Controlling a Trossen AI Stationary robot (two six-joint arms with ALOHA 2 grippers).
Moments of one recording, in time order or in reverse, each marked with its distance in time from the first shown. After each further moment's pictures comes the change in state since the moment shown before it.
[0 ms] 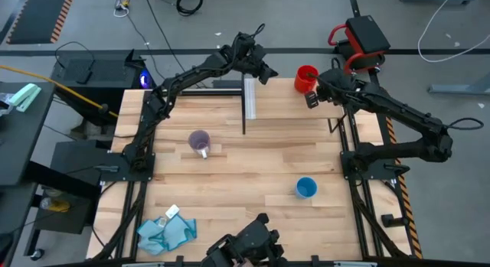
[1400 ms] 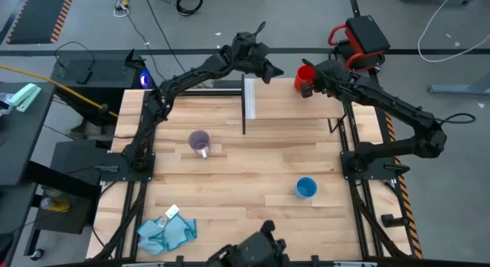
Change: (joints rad) left arm -0.042 -0.043 0.000 0.076 0.020 -0.085; right arm -0.071 0.109 0.053 0.096 -0.011 0.015
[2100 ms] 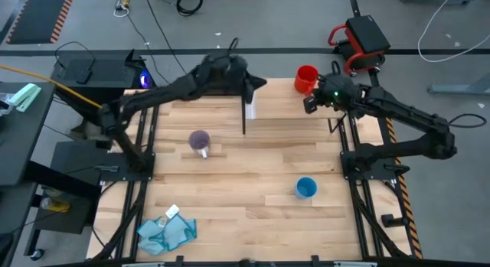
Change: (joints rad) left arm -0.143 -0.520 -0.636 0.252 -0.285 0.064; right arm 0.242 -0.153 -0.018 -0.084 0.000 0.093
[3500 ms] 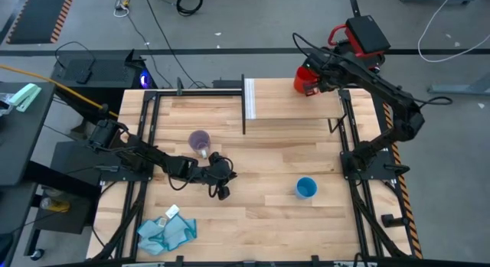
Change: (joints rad) left arm -0.726 -0.078 -0.882 0.347 -0.638 -0.137; right arm -0.317 0.458 0.377 -0.530 -0.026 0.107
